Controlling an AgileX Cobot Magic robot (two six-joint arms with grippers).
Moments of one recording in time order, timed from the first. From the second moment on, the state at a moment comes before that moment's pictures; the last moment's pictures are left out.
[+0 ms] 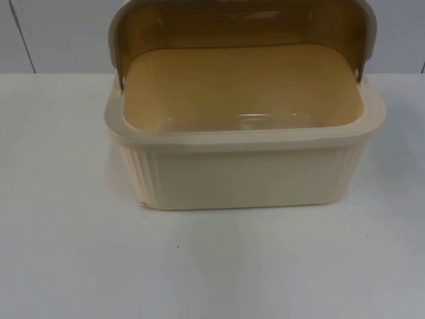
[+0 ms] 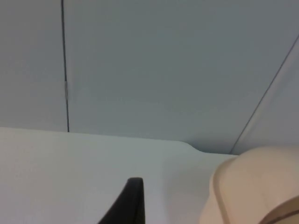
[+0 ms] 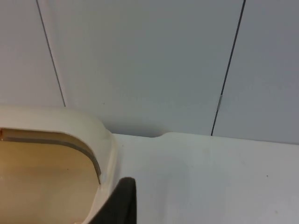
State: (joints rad) right arm 0.04 0.84 -1.22 0.06 0.84 -0.11; left arm 0.14 1.12 -1.06 -0.63 0.49 0.44
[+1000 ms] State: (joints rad) right arm 0.03 1.07 -0.77 -0.19 0.72 0.19; left arm 0.14 1.12 -1.06 -0.60 0.49 0.44
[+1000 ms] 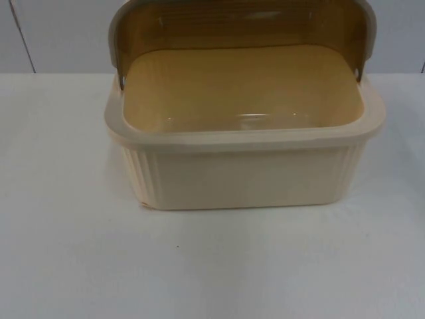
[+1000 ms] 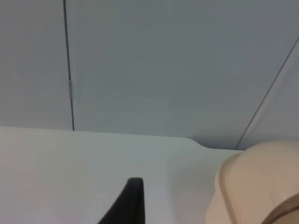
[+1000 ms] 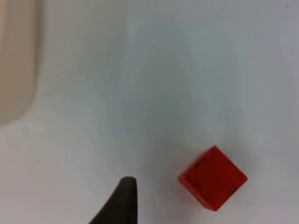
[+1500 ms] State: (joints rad) right arm -0.13 1.46 -0.76 -0.08 0.62 0.16; left arm 0.14 1.12 -1.06 -0.60 0.51 0.44
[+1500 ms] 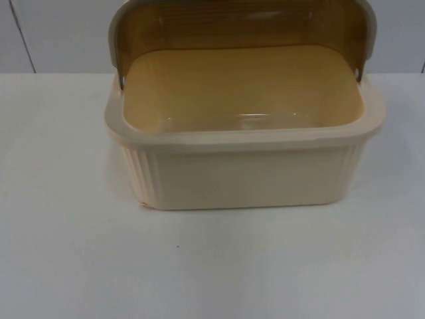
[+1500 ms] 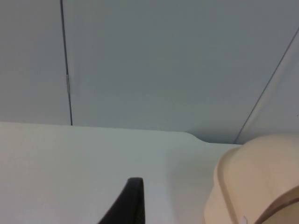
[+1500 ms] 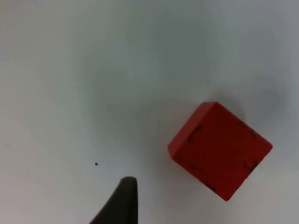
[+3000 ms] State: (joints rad) right arm -0.21 1.76 -0.63 0.03 0.22 0.24; left arm 0.14 1.12 -1.06 -0.59 0.52 0.44
